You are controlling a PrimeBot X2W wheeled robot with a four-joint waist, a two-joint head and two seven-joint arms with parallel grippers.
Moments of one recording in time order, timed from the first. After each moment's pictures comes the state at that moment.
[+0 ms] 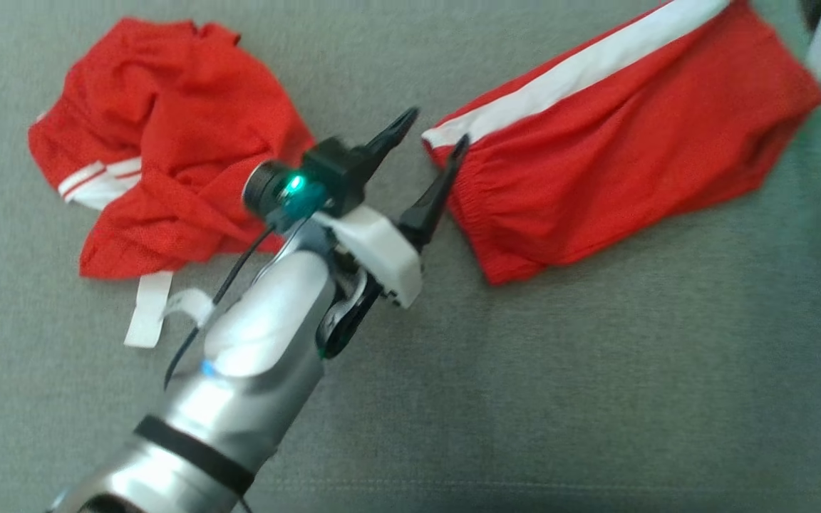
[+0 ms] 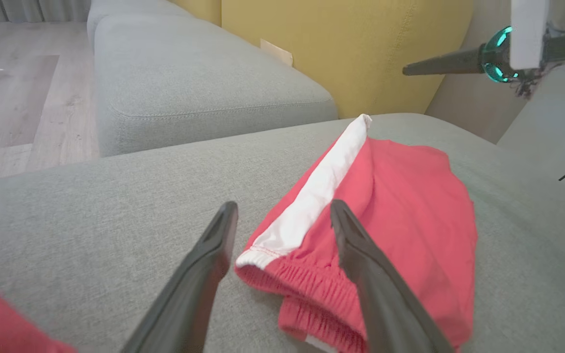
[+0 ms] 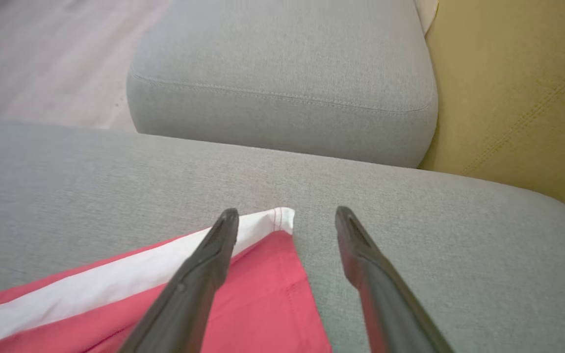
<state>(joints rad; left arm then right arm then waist) -0.74 0.04 -0.77 0.59 -0.46 -0.06 -0.25 -1.14 -0.45 0.42 0.93 0.47 0.13 0.37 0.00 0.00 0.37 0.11</state>
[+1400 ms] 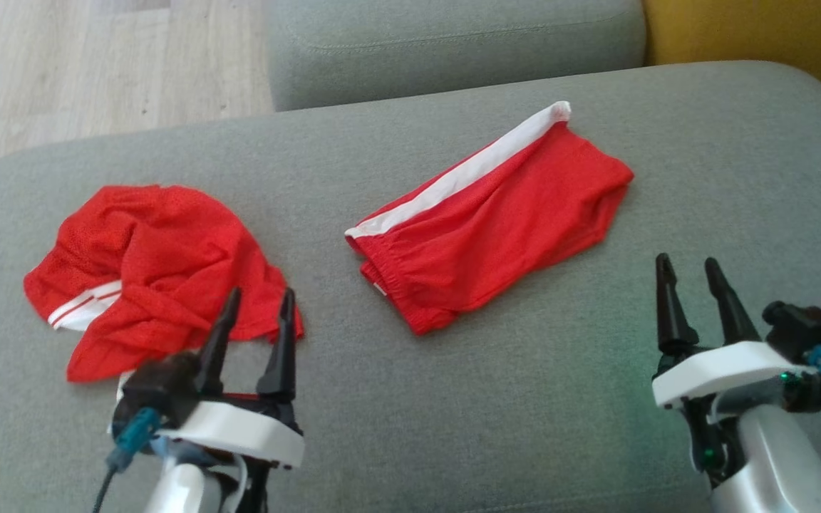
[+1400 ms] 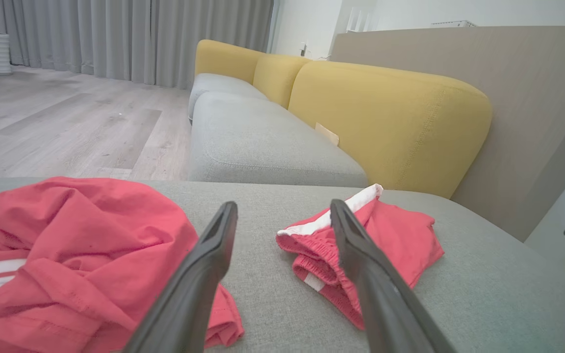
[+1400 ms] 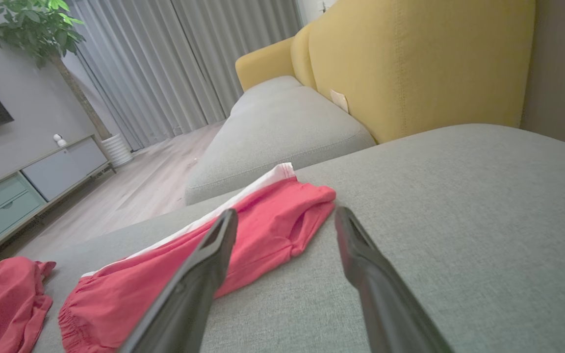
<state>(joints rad) -0.02 0.05 -0.23 0.15 -0.28 -0.04 -0.25 -0.19 -0.08 0.04 0.45 0.36 0.13 -0.17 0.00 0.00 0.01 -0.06</state>
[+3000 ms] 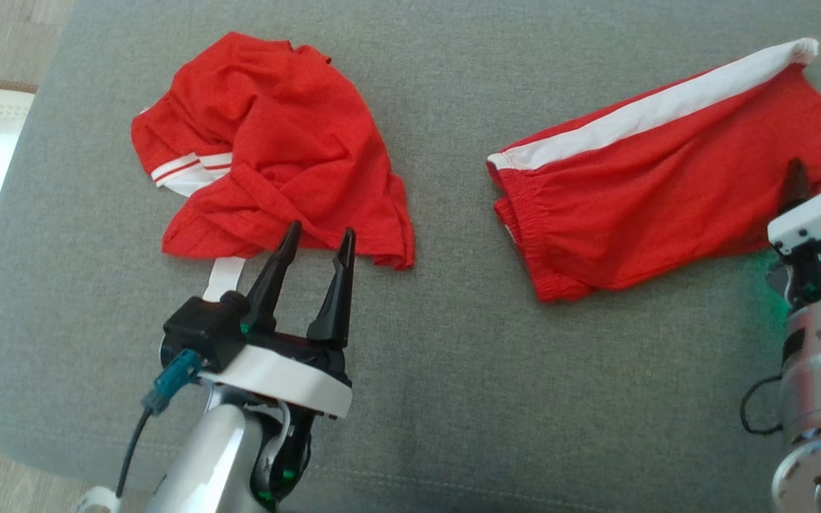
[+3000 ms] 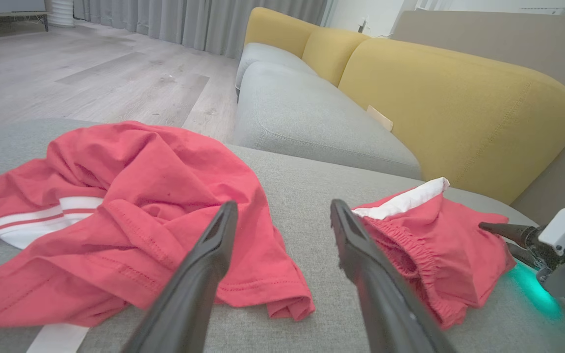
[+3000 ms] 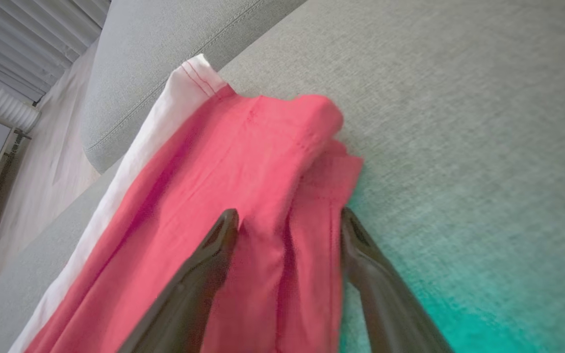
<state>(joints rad) -0.18 0.05 -0.39 0.14 -0.35 -0.03 -0.25 -0.79 -0.08 -0.75 1.00 0.03 0.13 0.12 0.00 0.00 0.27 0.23</state>
